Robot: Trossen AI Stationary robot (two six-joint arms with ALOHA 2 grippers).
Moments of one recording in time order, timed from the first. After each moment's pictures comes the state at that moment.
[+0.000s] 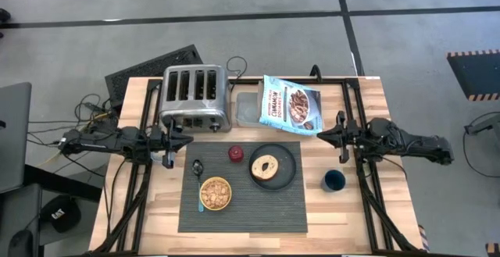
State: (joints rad) left arm -0.09 0.00 0.03 0.12 -0.19 -0.03; right arm -0.09 0.00 0.15 -0.17 0.00 0.07
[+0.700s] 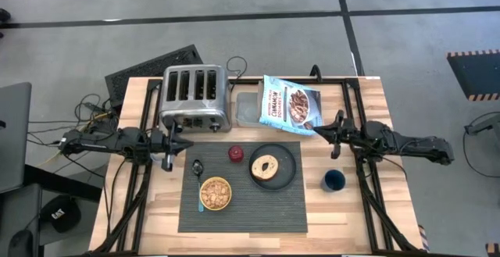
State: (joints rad) left arm -0.09 0.00 0.01 0.11 -0.12 0.01; right arm -0.09 0.00 0.04 -0.04 0.18 0.13
